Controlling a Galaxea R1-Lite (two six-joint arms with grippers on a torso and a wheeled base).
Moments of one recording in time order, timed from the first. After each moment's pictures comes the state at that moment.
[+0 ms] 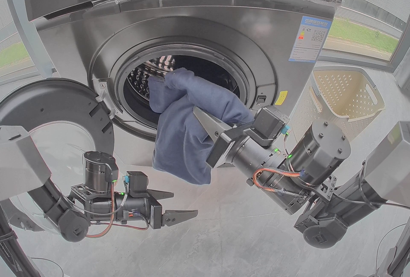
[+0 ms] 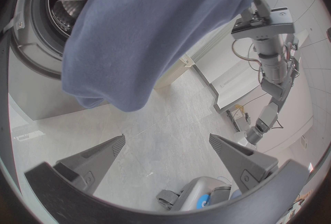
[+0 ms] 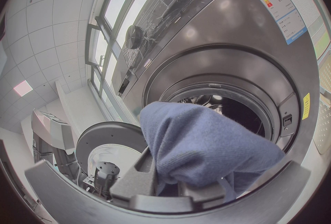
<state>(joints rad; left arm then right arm) -0.43 1.93 -0.43 -1.01 -0.58 -0.10 0.87 2.01 -0.81 -1.54 -0.08 0.26</state>
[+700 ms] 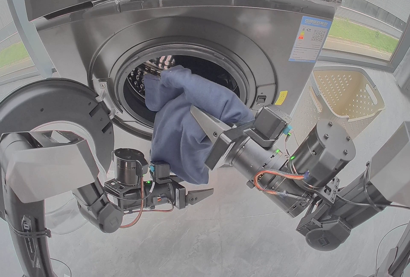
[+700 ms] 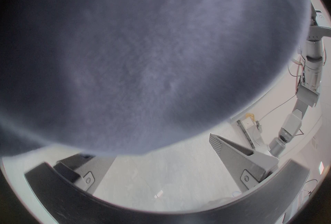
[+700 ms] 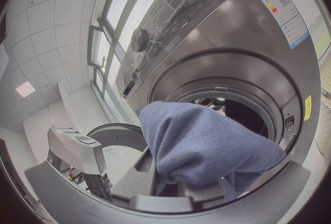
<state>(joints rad) -0.46 2.22 -0.67 -1.19 -0.49 -0.16 0.89 1.99 -0.80 -1.54 -0.08 0.26</state>
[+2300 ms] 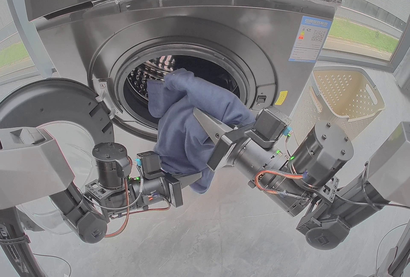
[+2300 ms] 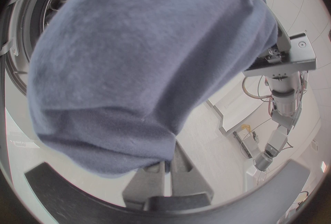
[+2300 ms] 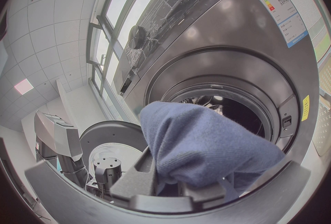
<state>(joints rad) -0.52 2.03 -0.53 -1.32 -0.42 -0.25 0.88 1.99 -0.79 -1.54 -0.08 0.25</state>
